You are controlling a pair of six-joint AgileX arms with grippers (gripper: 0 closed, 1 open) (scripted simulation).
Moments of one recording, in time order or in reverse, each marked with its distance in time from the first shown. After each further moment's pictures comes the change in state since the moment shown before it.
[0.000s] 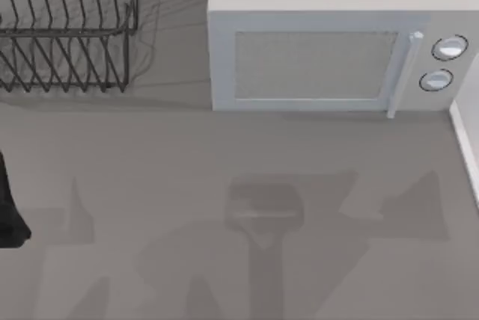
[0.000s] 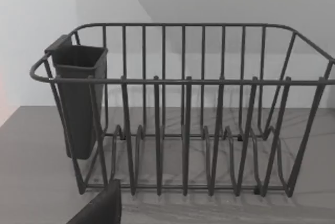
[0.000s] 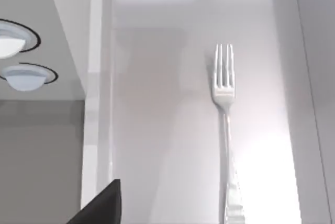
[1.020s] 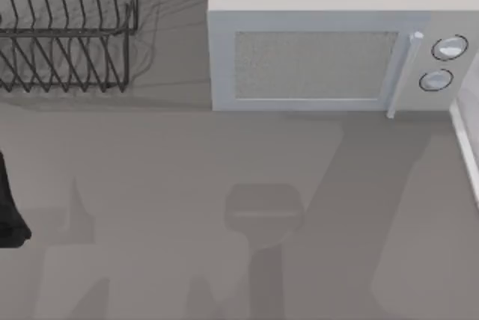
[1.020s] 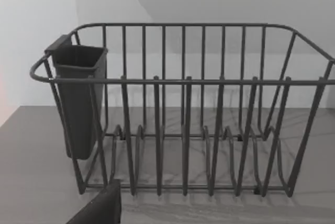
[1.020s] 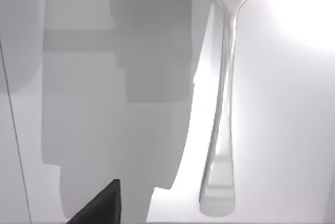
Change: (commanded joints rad) left arm 0.000 0.000 0.000 0.000 0.000 0.000; right arm -0.126 1.105 0.971 -0.582 0.001 -0.112
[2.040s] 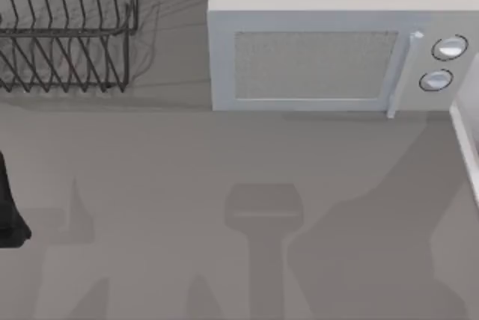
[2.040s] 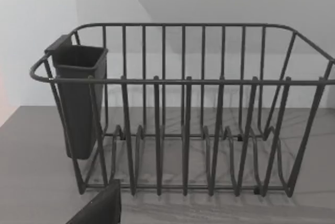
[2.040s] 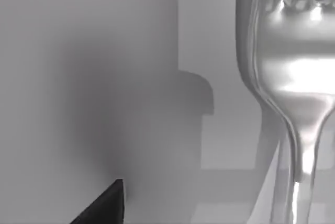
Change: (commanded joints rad) left arm 0.000 0.000 0.000 0.000 0.000 0.000; right arm 0.001 0.184 -0.242 0.428 0.002 0.003
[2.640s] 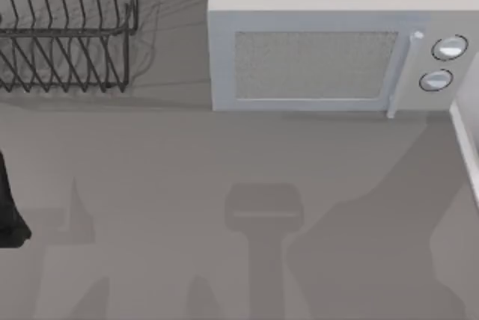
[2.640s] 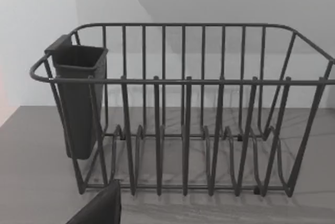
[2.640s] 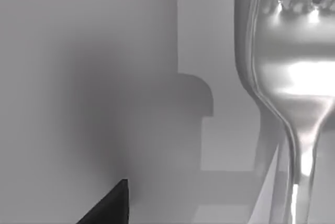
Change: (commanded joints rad) left arm 0.000 0.000 0.000 0.000 0.000 0.000; right arm 0.000 0.005 -0.006 0.009 0.000 0.000
